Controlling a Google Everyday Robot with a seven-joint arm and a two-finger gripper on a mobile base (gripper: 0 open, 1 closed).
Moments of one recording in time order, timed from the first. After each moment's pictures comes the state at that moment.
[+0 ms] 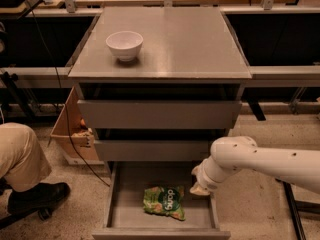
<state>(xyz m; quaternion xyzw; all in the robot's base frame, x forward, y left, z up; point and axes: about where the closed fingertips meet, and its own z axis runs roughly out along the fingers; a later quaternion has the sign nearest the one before) 0.487 -0.133 0.493 -0.64 0.75 0.11 0.12</state>
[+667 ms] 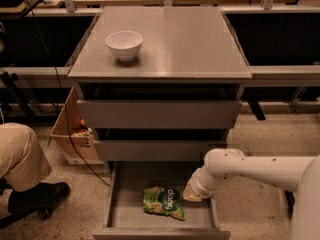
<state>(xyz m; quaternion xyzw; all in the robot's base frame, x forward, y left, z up) 0.494 -0.115 0.415 -0.64 0.74 0.15 0.12</state>
